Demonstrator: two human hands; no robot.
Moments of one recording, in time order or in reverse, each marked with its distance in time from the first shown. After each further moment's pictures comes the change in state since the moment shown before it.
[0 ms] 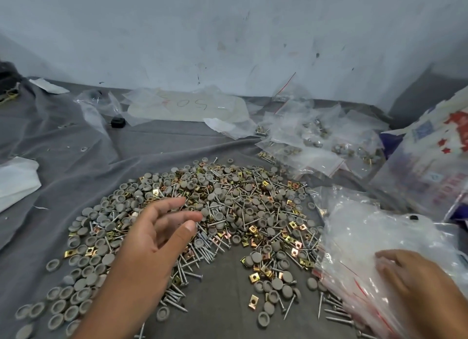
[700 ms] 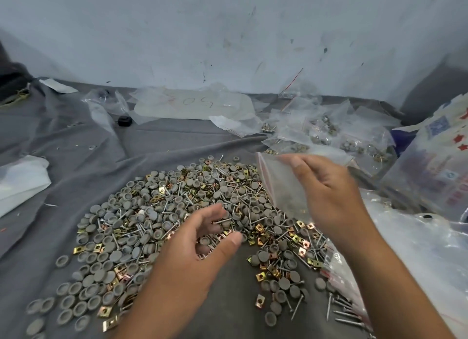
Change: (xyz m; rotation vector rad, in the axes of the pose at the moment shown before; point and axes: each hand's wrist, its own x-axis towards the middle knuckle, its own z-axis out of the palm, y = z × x) left_hand -0.004 -0.004 0.025 0.156 -0.110 0.002; right_hand 0.015 -0.197 -0.019 0.711 -0.023 -0.423
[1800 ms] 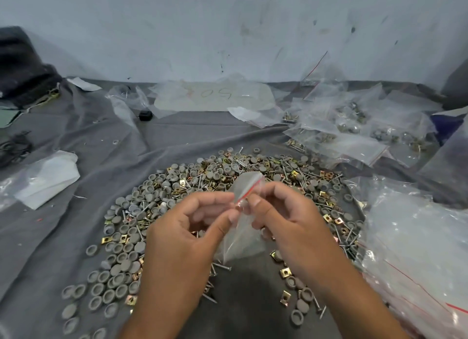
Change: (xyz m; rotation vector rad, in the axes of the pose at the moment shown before) left_hand 0.007 0.001 -0.010 -0.114 0.311 0.266; right_hand -0.043 -0.004 0.067 0.423 -0.322 0.068
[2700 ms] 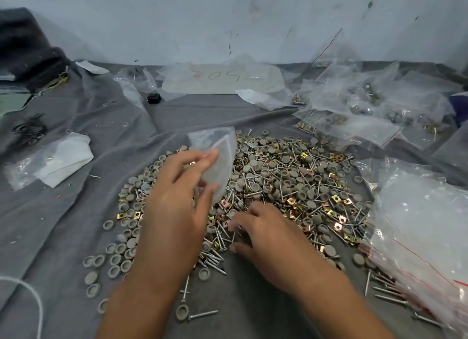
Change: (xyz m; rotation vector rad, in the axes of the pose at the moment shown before) left_hand 0.008 -0.011 -0.026 0.690 0.049 0.386; right_hand -0.011 0.037 0.029 -0.994 -0.347 -0.055
